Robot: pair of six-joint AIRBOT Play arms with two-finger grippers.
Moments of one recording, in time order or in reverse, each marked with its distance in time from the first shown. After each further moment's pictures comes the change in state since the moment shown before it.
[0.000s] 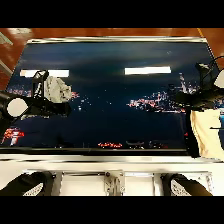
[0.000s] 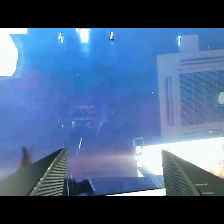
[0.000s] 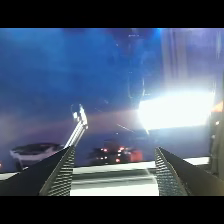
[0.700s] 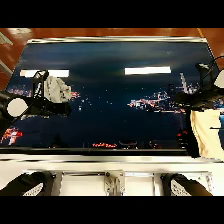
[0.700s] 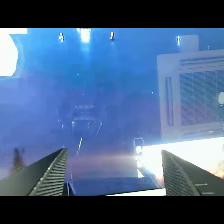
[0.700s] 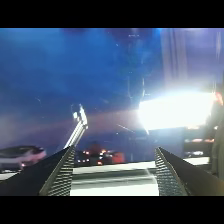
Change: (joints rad) left arm 0.000 0.000 0.000 0.000 0.000 0.000; right arm 0.000 0.000 0.000 0.000 0.000 0.000
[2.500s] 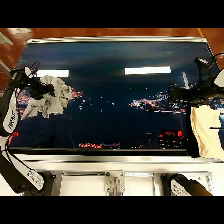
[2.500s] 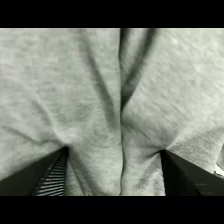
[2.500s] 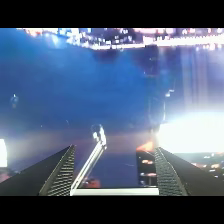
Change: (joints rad) left arm 0.522 -1.005 0.739 -0.004 -0.061 0.111; right arm 0.001 -0.001 0.000 0.086 -0.098 -0.015
